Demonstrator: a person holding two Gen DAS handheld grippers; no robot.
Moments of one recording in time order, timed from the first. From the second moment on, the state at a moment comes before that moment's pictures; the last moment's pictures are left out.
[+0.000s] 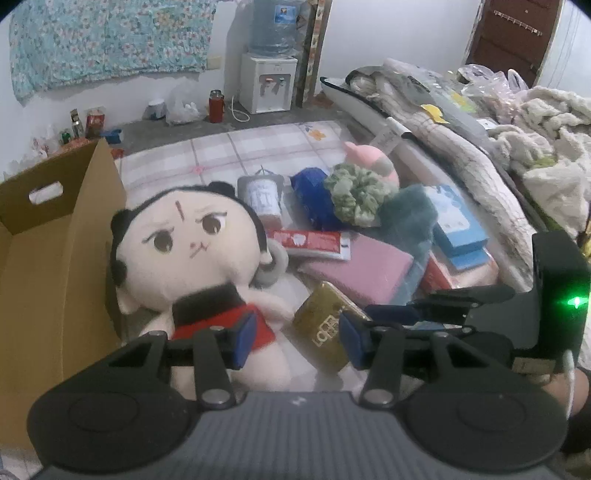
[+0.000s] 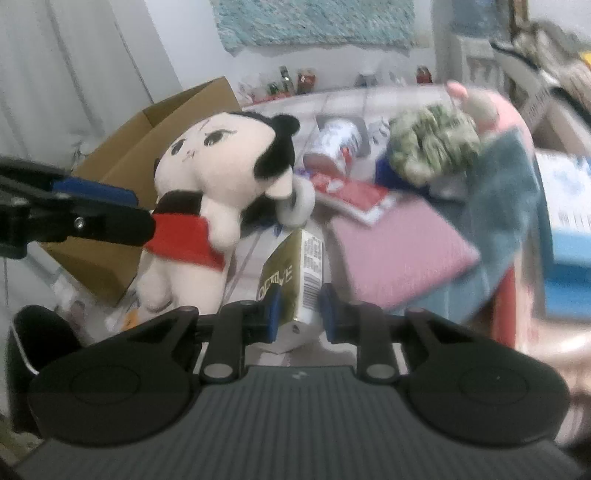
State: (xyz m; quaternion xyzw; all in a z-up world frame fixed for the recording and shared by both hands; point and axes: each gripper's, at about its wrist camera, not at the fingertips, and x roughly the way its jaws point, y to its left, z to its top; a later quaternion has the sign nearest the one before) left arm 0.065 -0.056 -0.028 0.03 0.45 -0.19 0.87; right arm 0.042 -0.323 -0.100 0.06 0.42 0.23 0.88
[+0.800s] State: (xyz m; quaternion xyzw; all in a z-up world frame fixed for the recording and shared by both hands) left arm 0.059 -0.113 -0.094 0.03 0.53 -0.23 0.81; right arm -0.031 -0.400 -0.101 0.23 0.39 0.14 0.88
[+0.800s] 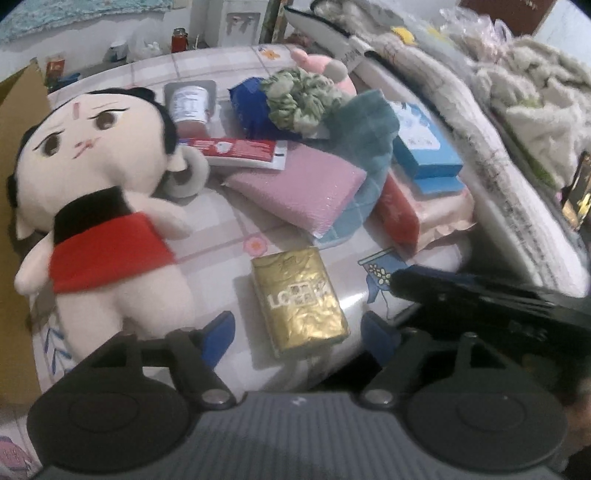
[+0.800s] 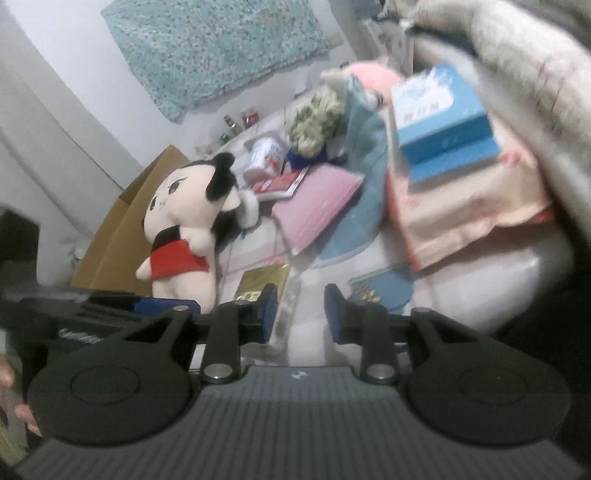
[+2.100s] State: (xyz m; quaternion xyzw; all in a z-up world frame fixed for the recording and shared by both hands) left arm 0.050 -0.063 0.000 -0.01 0.40 -0.16 0.90; right arm 0.099 -0.374 -0.037 -0.01 0.28 0.18 0.94
